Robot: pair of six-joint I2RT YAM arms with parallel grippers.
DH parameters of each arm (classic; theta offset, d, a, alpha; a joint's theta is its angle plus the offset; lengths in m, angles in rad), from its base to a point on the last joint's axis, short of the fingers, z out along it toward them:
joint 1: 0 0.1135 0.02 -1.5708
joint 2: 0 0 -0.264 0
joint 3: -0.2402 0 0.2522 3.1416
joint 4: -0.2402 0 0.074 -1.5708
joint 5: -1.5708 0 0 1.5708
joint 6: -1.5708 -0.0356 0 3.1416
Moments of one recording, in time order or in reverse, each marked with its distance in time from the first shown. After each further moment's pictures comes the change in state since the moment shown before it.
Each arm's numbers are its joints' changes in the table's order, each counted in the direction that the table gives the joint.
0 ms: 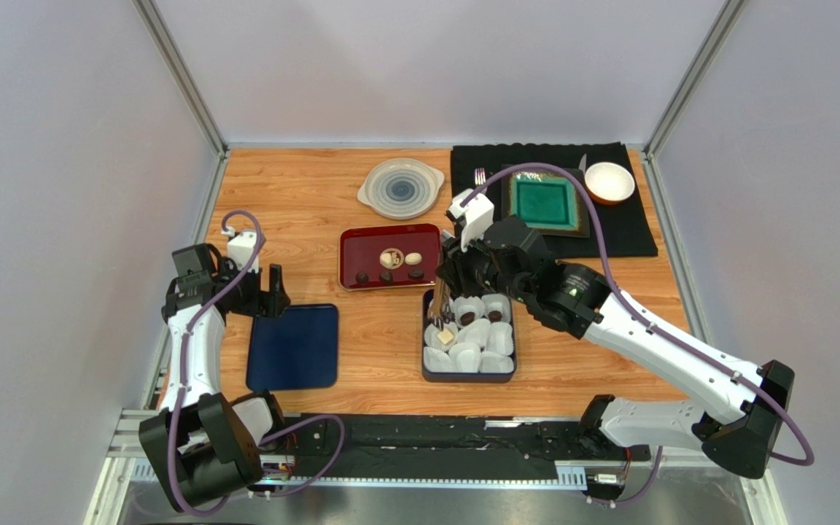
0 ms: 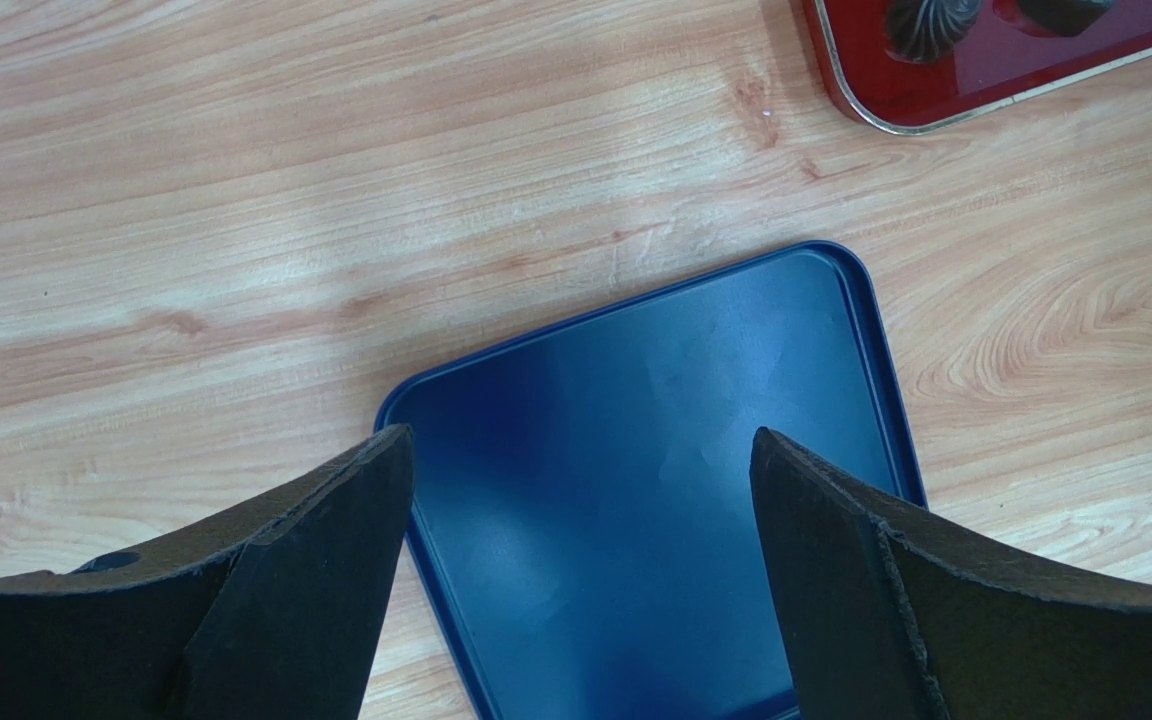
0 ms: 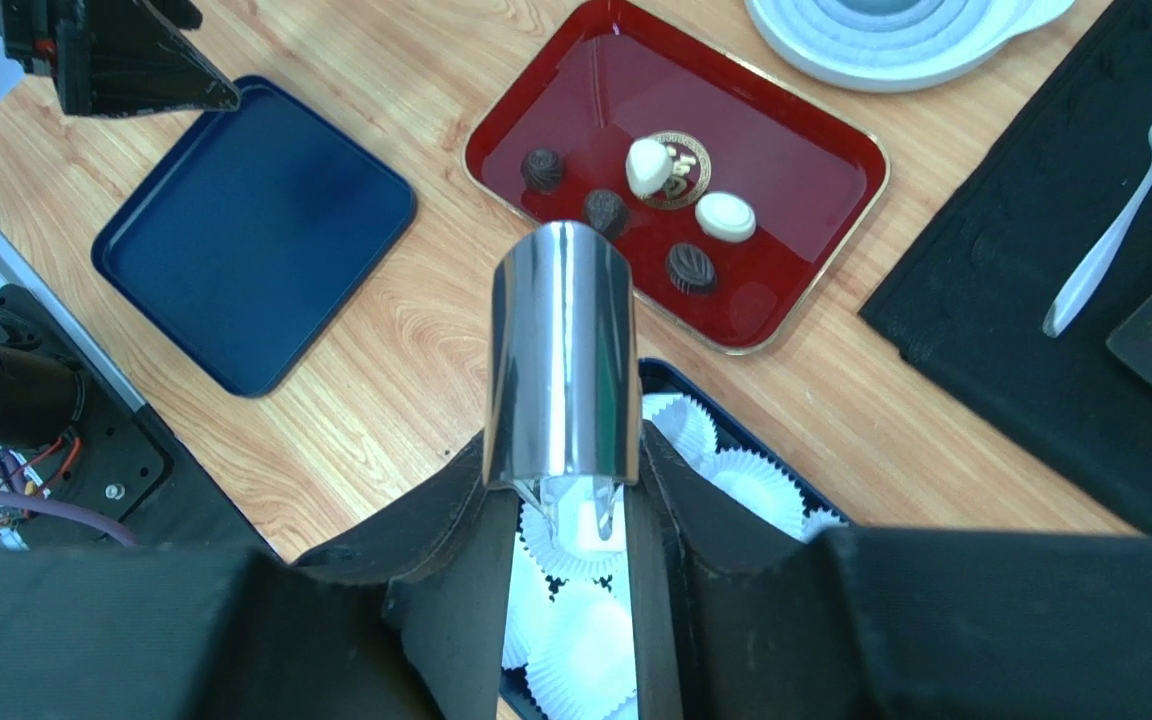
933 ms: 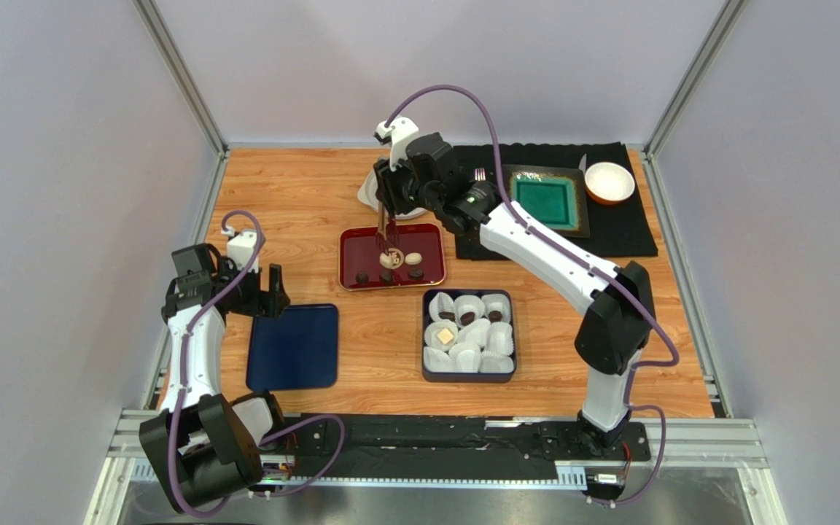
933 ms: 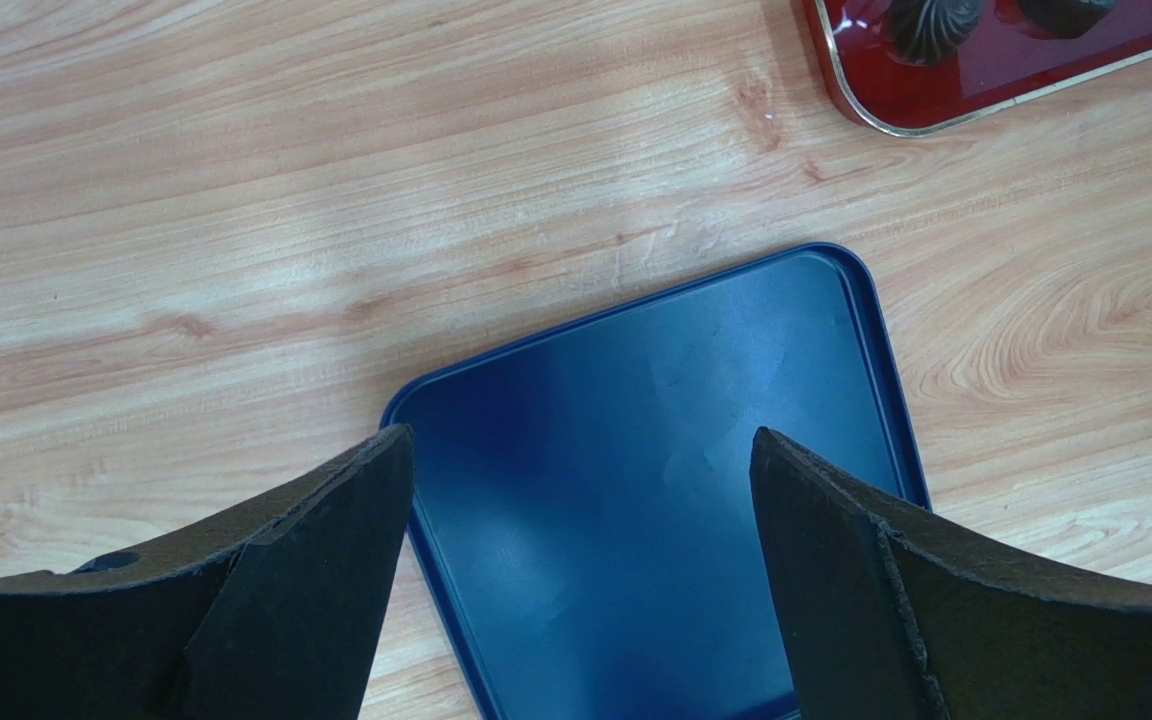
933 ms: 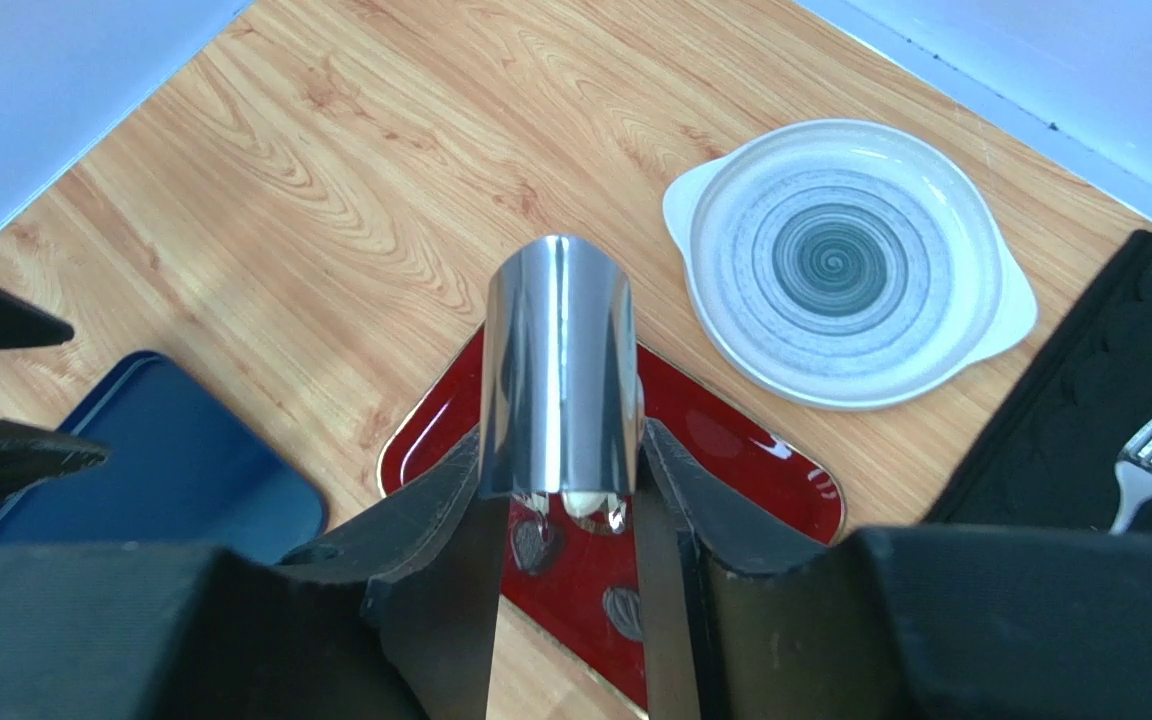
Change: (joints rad) left arm 0.001 -0.004 0.000 0.003 0.000 -0.004; right arm -0.139 0.682 -0.624 0.121 0.078 0.103
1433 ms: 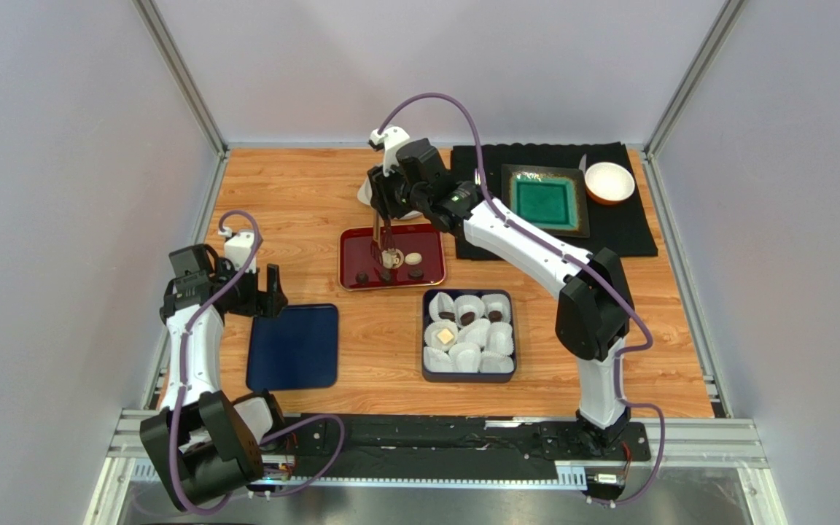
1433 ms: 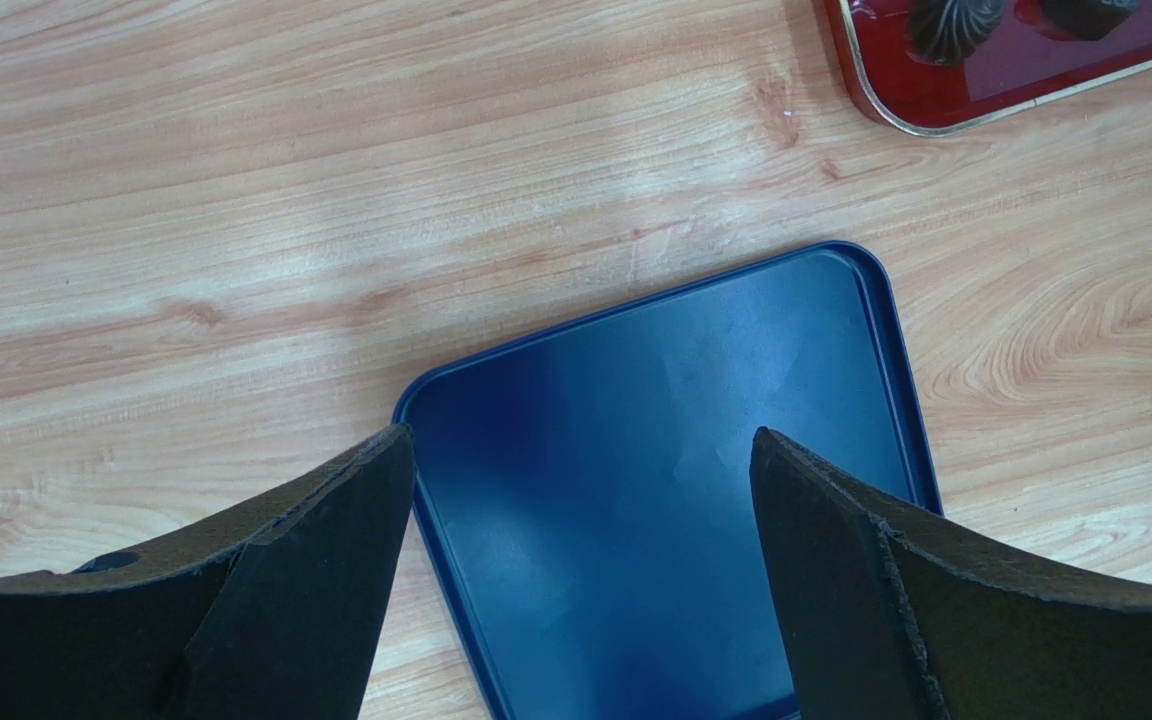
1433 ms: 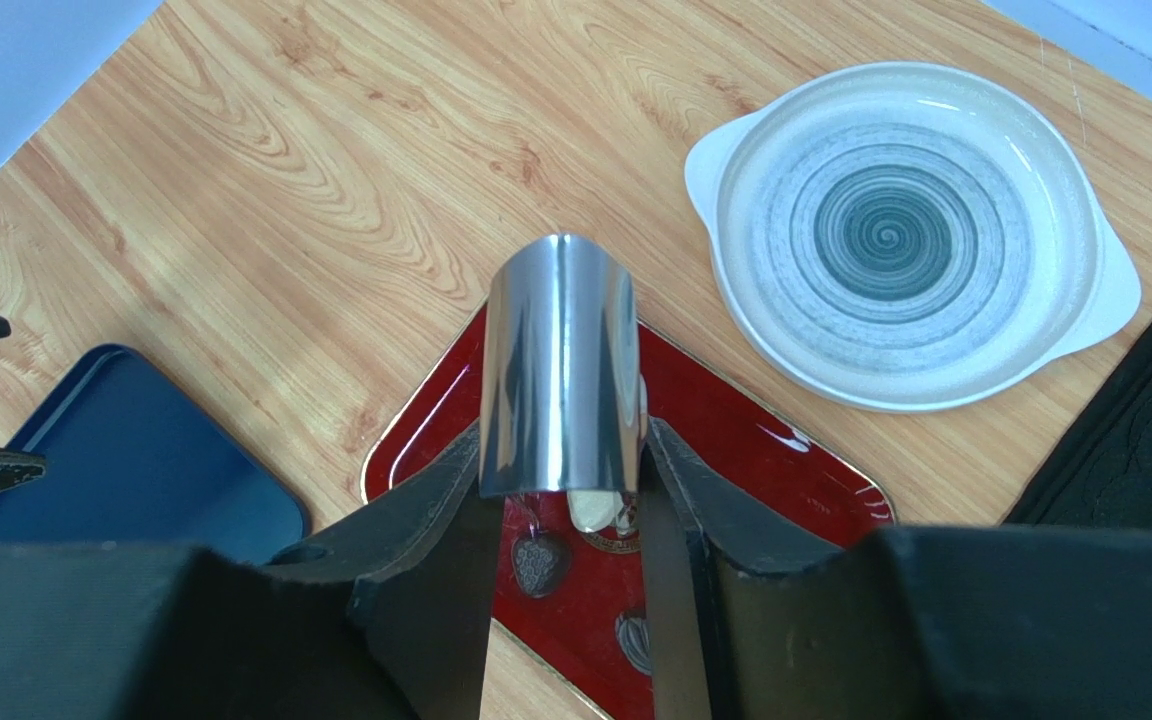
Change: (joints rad) left arm 0.019 0.008 0.000 0.000 0.000 -0.005; right arm -0.027 0.127 -0.033 0.031 0.047 -0.030
